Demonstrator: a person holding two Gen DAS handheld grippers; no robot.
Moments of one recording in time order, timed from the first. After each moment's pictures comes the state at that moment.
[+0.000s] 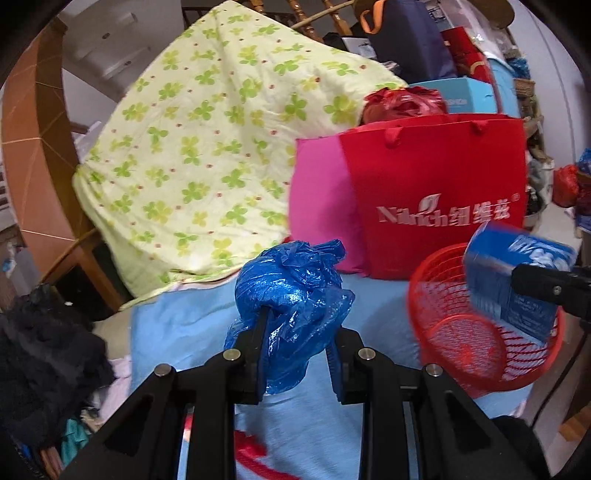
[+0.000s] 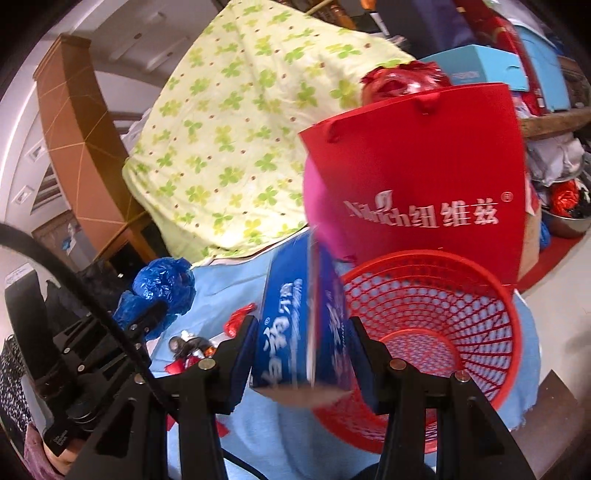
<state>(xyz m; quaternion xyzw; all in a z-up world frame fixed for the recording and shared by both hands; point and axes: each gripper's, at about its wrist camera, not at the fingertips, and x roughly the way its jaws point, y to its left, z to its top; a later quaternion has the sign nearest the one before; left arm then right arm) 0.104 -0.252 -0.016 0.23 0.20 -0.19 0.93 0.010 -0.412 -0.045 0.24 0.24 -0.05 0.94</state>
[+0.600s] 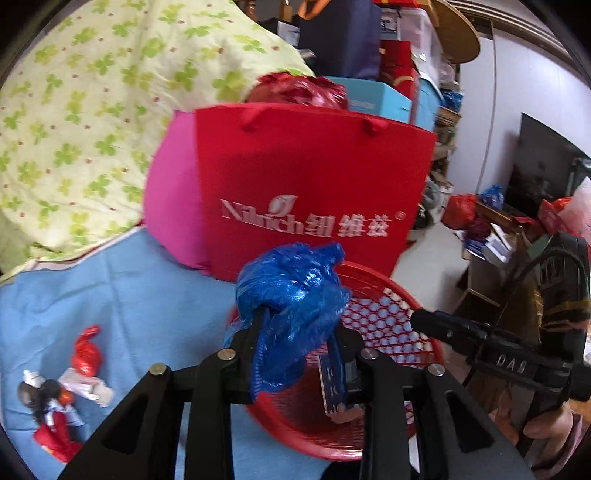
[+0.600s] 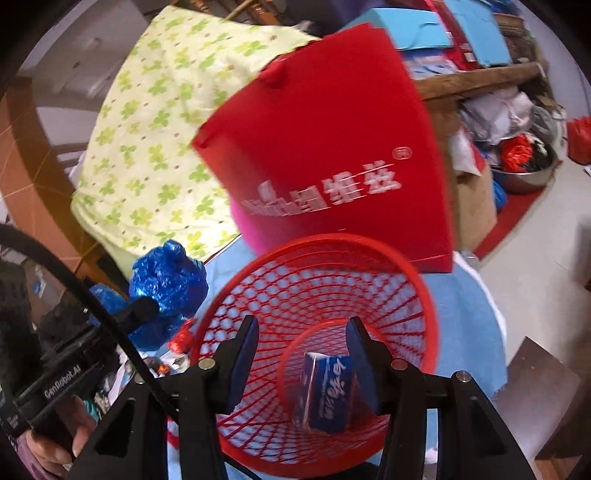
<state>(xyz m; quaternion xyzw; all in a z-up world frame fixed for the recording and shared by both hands) 0.114 -0.343 -0.044 0.12 0.30 -0.42 0.85 -0.011 -0.505 -0.094 0.31 0.25 -0.14 0.91</state>
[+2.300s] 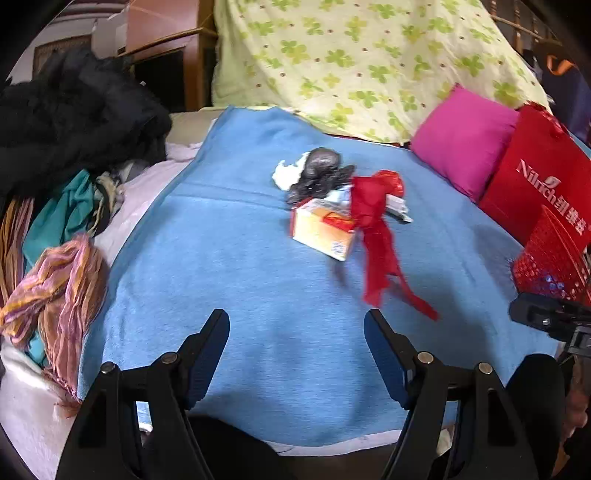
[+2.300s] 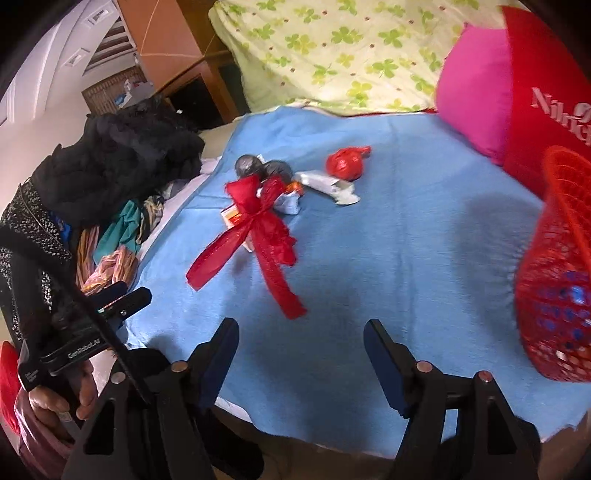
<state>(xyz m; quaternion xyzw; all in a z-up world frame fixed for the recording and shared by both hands) 0.092 0.042 -0.162 -0.02 0.39 -0.05 0.92 0.090 -0.218 -0.161 0.10 0.43 0.14 0.89</state>
